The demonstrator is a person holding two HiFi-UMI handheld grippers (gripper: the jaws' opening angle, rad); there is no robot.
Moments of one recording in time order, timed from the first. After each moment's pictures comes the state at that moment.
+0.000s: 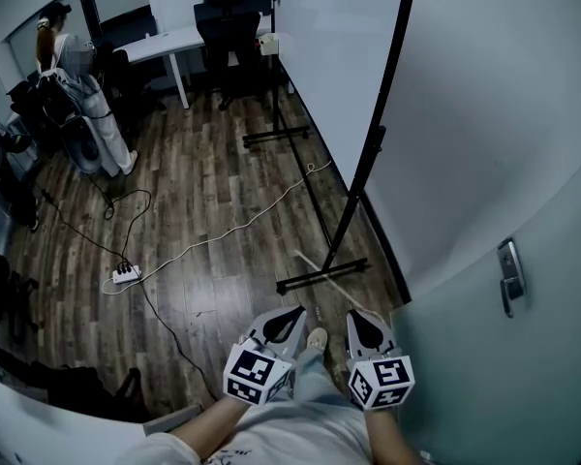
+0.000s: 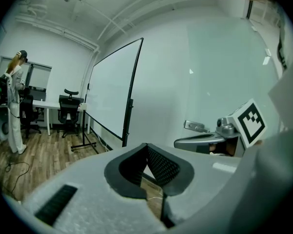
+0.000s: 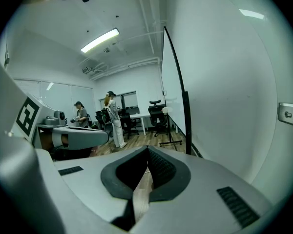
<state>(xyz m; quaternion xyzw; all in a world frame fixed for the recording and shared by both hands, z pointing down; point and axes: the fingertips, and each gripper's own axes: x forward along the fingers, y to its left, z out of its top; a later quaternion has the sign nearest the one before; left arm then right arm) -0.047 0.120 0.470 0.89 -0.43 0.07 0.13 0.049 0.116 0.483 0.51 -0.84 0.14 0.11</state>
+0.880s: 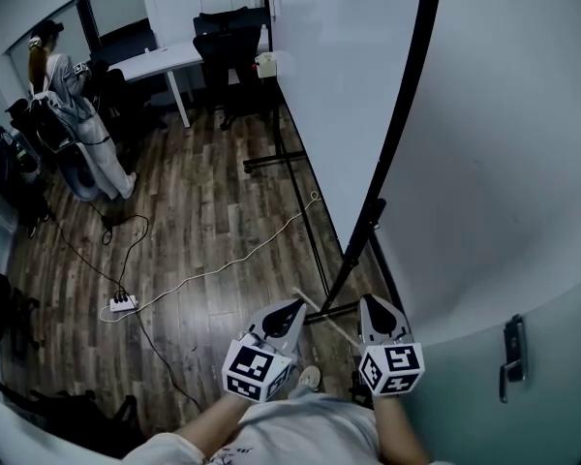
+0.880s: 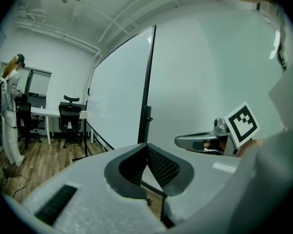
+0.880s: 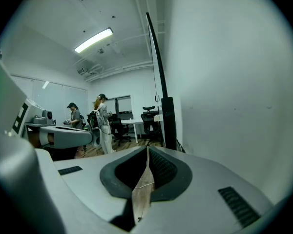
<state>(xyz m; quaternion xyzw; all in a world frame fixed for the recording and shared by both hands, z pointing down) -0.022 -0.095 0.449 0.88 -0.46 0.05 0.10 0.100 -0.121 0.463 0.53 -0.84 0.10 0.09</state>
